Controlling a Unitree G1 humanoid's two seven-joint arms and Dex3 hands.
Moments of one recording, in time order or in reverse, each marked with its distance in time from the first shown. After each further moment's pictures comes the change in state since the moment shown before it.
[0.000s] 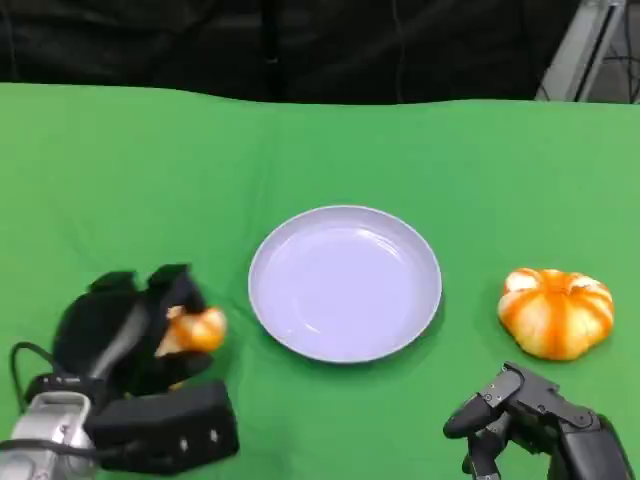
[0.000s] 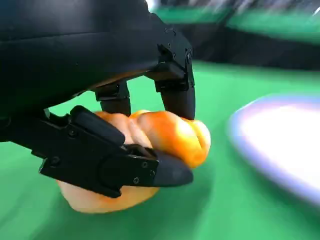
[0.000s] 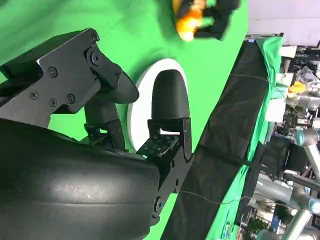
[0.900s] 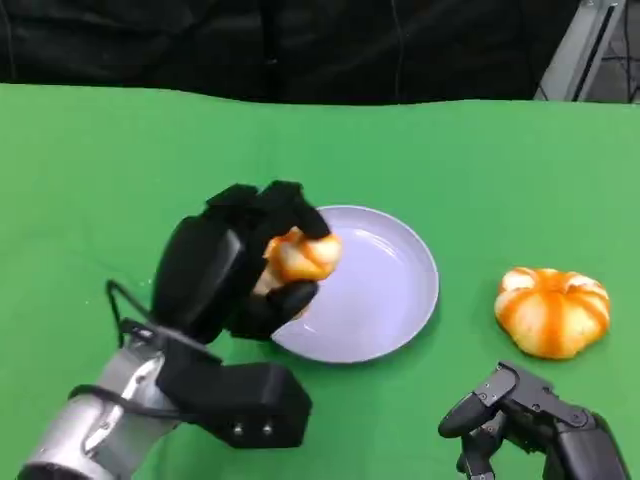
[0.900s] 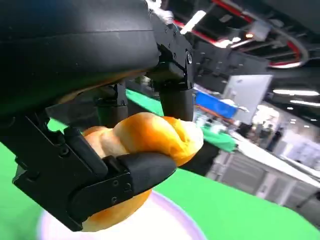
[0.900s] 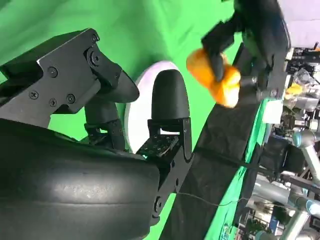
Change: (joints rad) left arm -0.184 -0.163 -0.021 0.054 -0.029 -0.332 0.142; right arm 0.002 -0.006 0.005 -0.003 -0.002 0.004 -0.005
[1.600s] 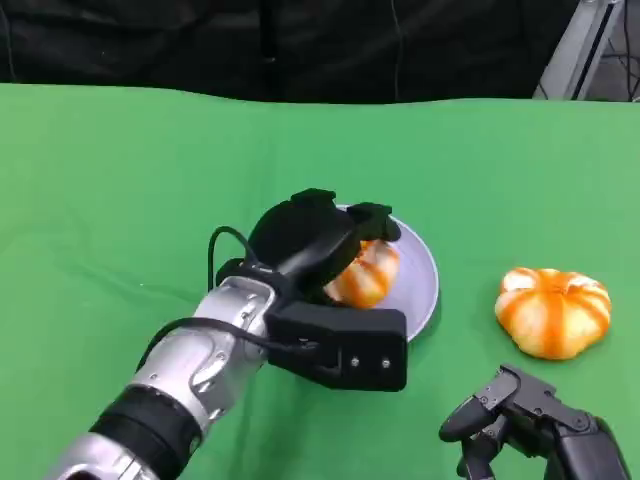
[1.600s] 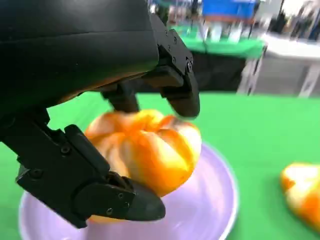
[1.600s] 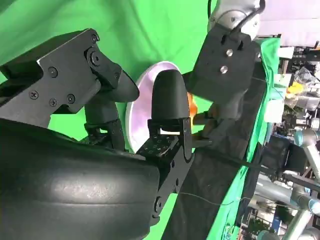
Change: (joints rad) left arm -0.231 -0.130 -0.194 0.136 0.125 0.422 -0.371; right arm 0.017 -0.002 0.009 -0.024 0.001 0.008 0.000
